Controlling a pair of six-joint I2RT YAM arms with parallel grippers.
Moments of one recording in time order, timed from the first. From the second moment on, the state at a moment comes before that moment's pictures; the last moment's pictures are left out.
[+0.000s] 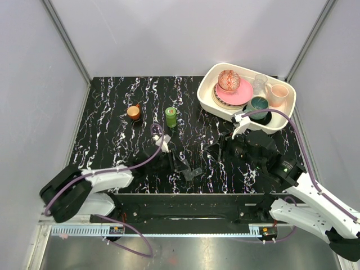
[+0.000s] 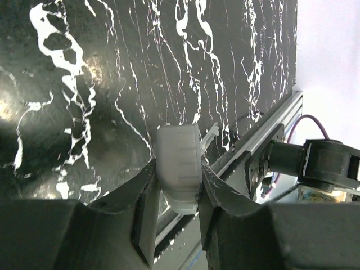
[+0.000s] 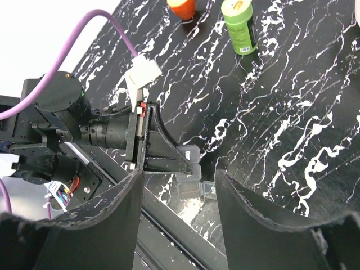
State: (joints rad) left arm -0.81 1.23 0.38 0.33 0.22 -0.97; right arm 0.82 0.77 0.90 -0.44 0.02 0.47
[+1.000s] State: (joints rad) left arm -0.82 1.40 0.48 0.32 0.16 -0.98; right arm 0.82 0.76 0.86 -0.46 0.07 0.46
